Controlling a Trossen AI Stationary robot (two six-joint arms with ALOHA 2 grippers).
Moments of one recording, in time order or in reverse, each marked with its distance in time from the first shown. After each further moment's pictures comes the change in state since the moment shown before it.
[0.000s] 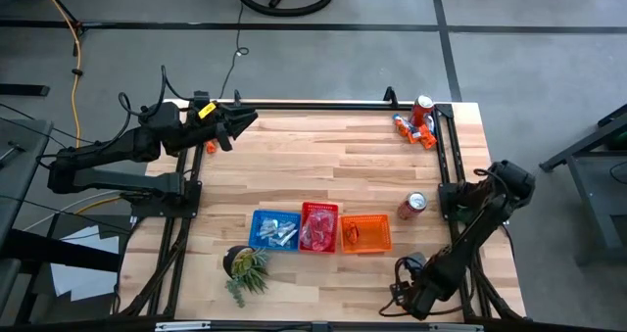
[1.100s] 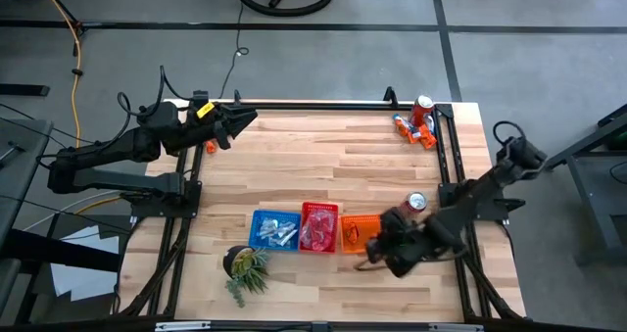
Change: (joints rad) left arm 0.000 0.000 0.000 0.024 0.012 -0.053; right arm -0.257 -0.249 0.018 -0.065 0.619 -0.518
